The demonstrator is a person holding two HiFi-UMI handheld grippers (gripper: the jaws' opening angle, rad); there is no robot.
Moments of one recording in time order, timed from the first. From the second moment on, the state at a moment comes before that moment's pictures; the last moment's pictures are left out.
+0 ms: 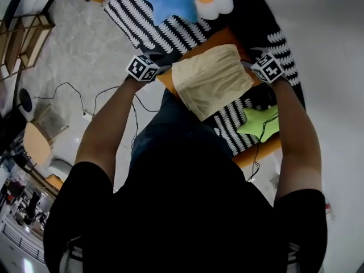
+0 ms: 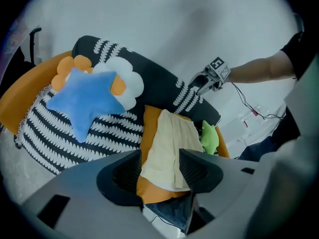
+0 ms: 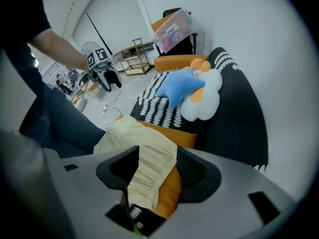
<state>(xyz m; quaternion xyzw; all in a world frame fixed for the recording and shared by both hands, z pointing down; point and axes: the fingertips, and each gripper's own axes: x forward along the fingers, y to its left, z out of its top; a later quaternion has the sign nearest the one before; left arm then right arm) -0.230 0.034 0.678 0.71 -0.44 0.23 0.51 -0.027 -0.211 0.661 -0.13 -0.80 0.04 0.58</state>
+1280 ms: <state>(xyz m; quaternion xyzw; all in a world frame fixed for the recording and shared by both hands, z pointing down) -0.150 0.071 0.878 0.78 -0.19 0.36 0.48 -0.047 -0.202 0.855 -0.32 -0.62 -0.12 0.70</state>
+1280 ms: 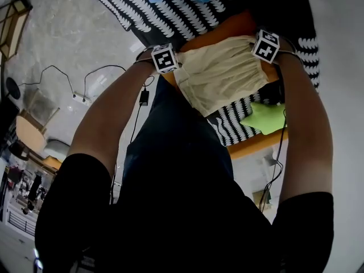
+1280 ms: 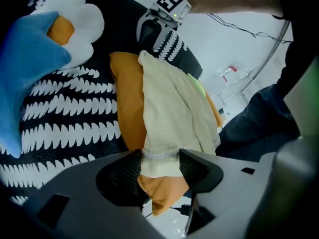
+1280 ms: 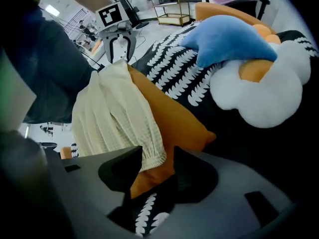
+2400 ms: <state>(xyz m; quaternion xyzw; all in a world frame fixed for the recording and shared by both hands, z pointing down) -0.218 0.098 0.819 0.75 -0.32 0.40 0.41 -0.090 -0.227 0.802 -0.28 -0.65 -0.30 0.64</state>
